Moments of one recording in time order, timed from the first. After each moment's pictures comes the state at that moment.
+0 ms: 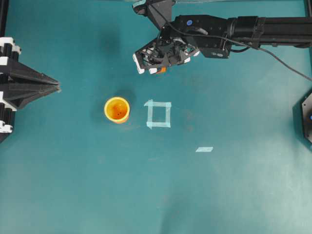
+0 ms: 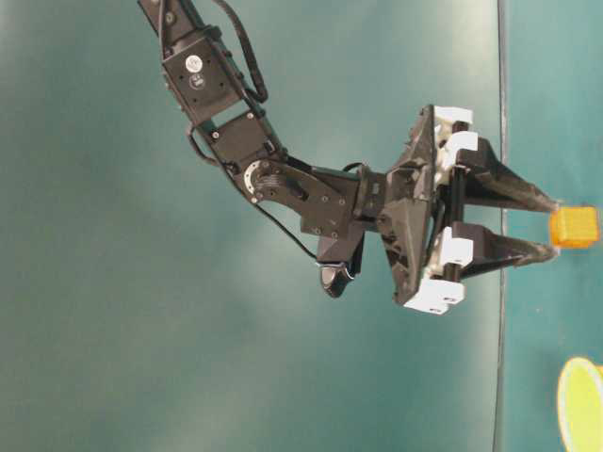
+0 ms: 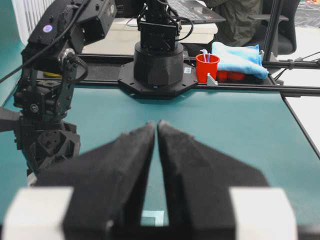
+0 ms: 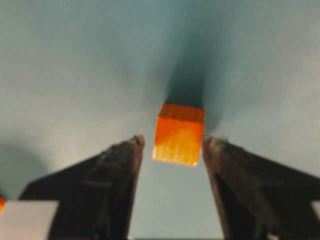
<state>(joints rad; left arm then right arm) 0.00 -0.96 1.14 0.00 -0.23 -0.02 -0.31 0.41 0.06 -0.03 0.85 0.95</state>
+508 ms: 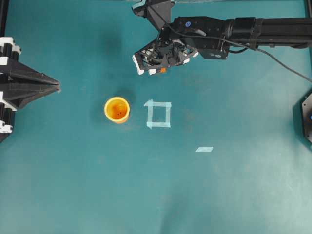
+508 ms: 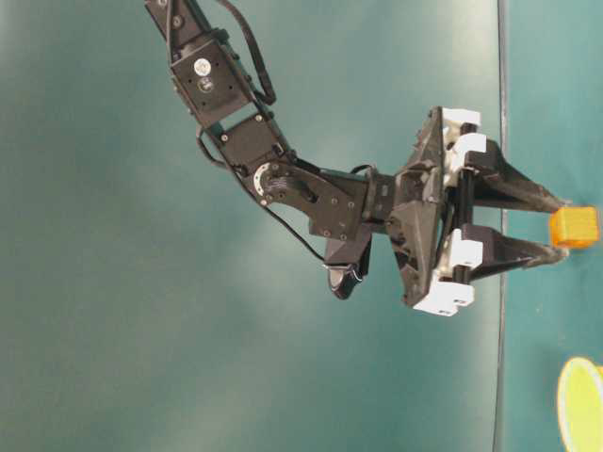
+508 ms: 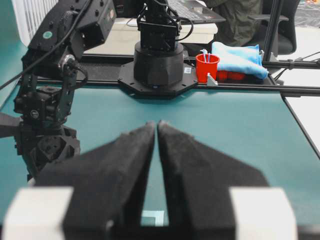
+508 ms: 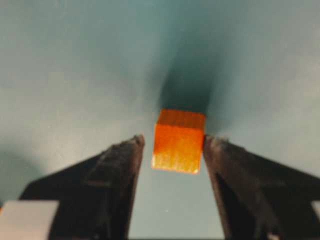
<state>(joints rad) 0.00 -0.96 1.14 0.00 -0.23 -0.02 -0.31 0.42 0.06 -0.03 0.82 0.95</state>
